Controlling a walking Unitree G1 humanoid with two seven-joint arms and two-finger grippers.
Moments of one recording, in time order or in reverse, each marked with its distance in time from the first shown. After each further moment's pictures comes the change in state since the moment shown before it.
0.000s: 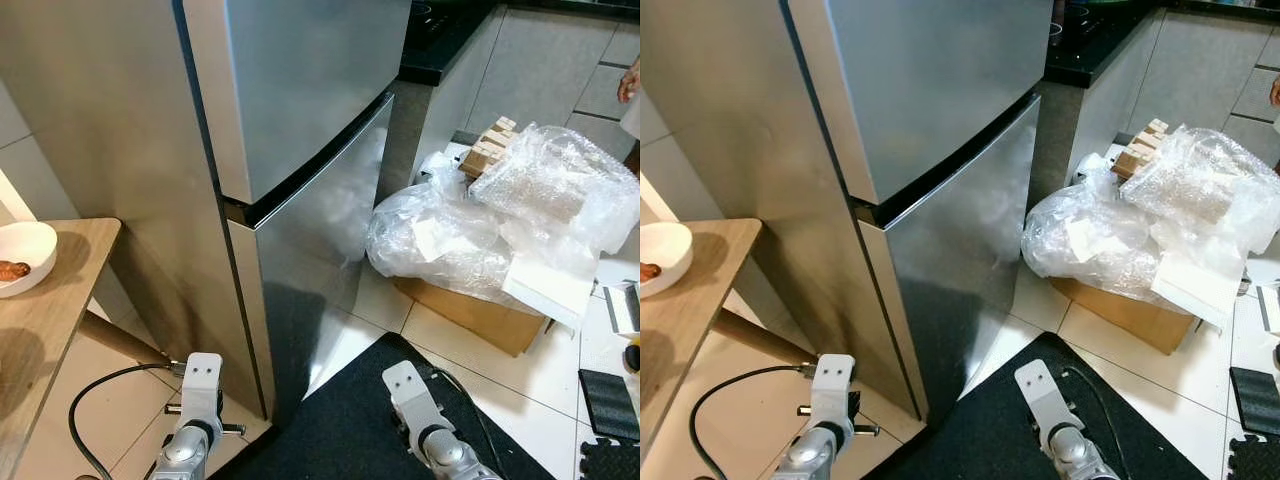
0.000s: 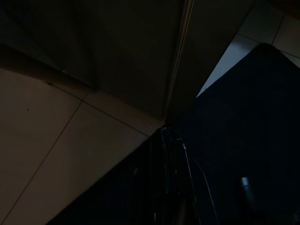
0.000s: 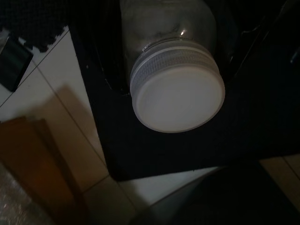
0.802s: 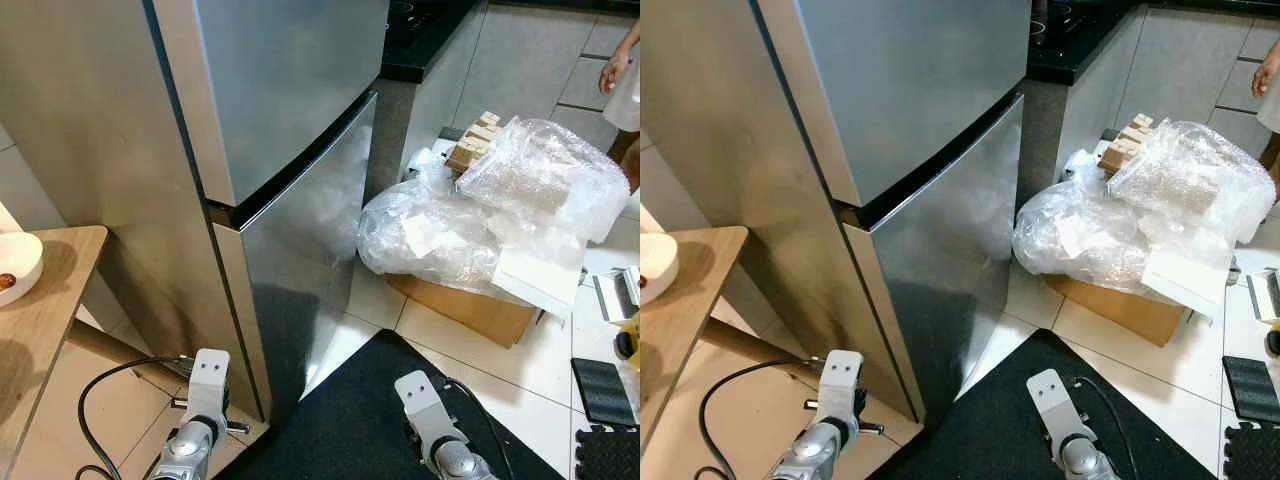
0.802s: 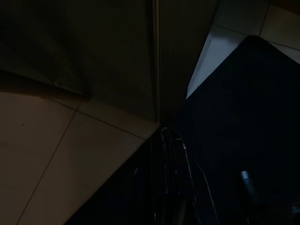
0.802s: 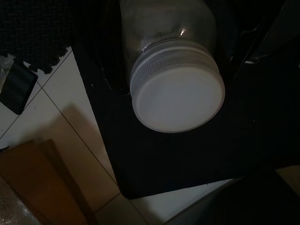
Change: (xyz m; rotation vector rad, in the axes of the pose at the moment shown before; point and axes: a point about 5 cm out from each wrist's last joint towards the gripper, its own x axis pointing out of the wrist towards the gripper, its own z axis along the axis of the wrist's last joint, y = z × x) left arm 0.002 -0.005 0.003 0.046 0.010 -0.033; right arm -0.003 -0.008 -0.012 0.001 0.028 -0.031
